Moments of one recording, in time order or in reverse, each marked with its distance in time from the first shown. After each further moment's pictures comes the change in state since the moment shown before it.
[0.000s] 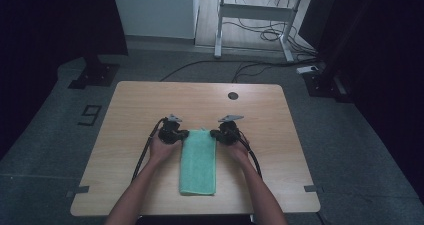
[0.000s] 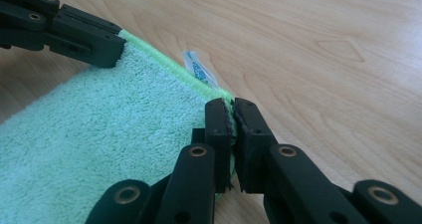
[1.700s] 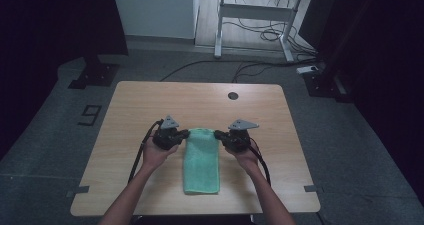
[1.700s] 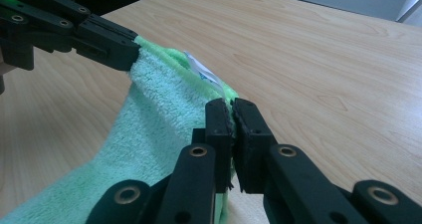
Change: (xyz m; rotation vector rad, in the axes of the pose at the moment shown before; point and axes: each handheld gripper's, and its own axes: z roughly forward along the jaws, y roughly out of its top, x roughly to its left) left arm -0.040 0.000 -0.066 -0.148 -0.036 0.139; right arm 0.030 -0.004 -0.074 -0.205 0.050 -0.088
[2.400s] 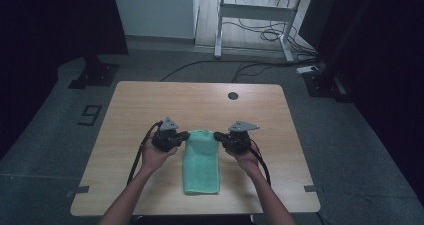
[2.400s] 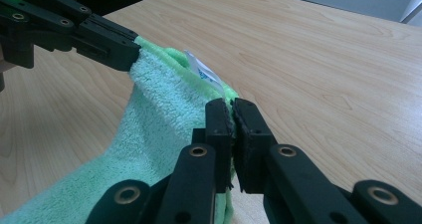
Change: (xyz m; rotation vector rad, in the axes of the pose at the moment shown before) left arm -0.005 -0.001 -0.006 0.009 -0.008 -0.004; right arm 0.005 0.000 -0.005 0.003 0.011 -0.009
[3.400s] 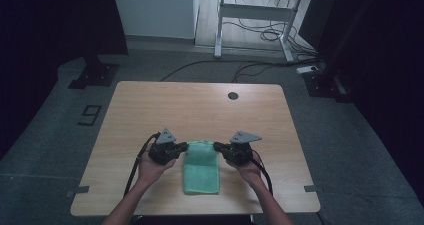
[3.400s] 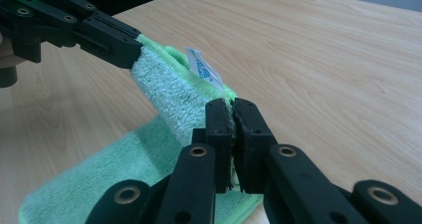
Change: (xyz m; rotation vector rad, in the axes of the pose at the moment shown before) left arm -0.027 -0.024 -0.023 -0.002 -0.028 0.003; right arm 0.022 -0.020 -0.019 -0.007 0.055 -0.015
